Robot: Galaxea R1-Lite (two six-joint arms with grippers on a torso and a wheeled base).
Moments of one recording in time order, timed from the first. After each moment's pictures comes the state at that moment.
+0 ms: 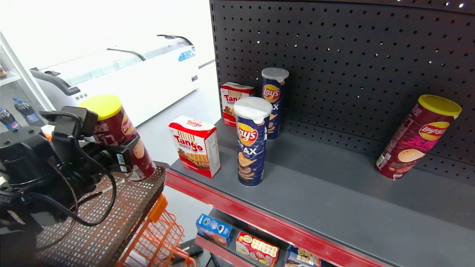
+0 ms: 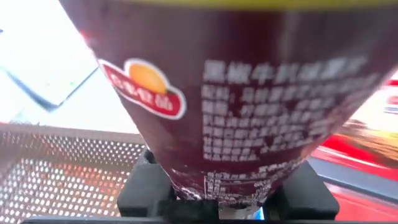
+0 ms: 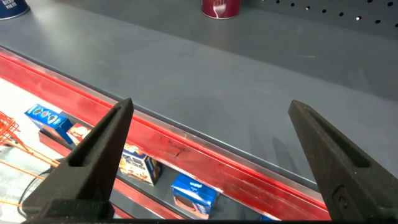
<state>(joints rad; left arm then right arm) -0.11 1.60 -0.47 -1.15 0.06 0.10 0.00 0.00 0.00 0.00 0.03 -0.01</state>
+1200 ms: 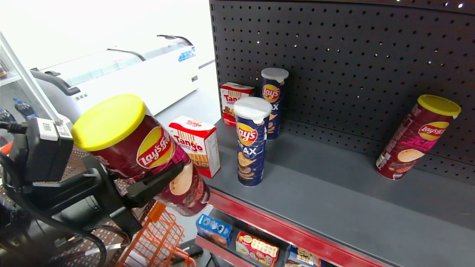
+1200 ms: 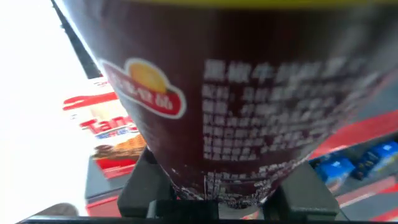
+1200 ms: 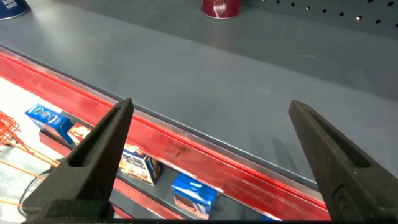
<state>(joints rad) -0.47 1.31 -0.34 -1.09 -0.30 0.10 0.00 0.00 0.00 0.00 0.03 -0.01</state>
